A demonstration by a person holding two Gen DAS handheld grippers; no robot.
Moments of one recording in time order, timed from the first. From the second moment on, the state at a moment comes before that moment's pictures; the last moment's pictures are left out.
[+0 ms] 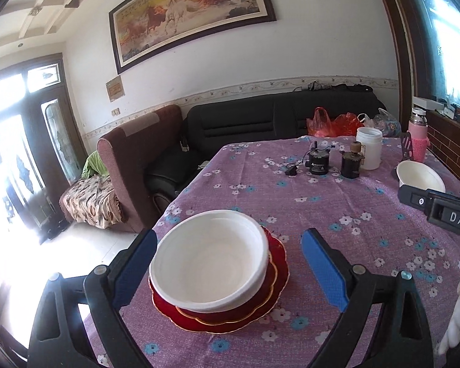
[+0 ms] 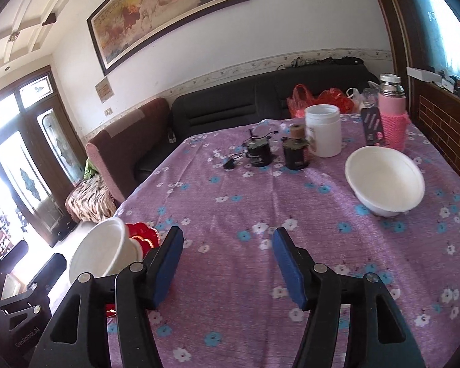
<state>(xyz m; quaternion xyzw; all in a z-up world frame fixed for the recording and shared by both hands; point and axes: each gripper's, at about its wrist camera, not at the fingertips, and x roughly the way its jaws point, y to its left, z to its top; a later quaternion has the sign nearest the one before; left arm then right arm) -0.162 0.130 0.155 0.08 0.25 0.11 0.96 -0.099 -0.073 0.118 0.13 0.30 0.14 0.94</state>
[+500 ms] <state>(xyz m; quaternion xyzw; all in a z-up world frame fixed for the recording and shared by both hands) -0.123 0.033 0.147 0.15 0.26 0.05 0.95 -0.085 -0.236 0.116 0.18 0.29 0.01 0.94</state>
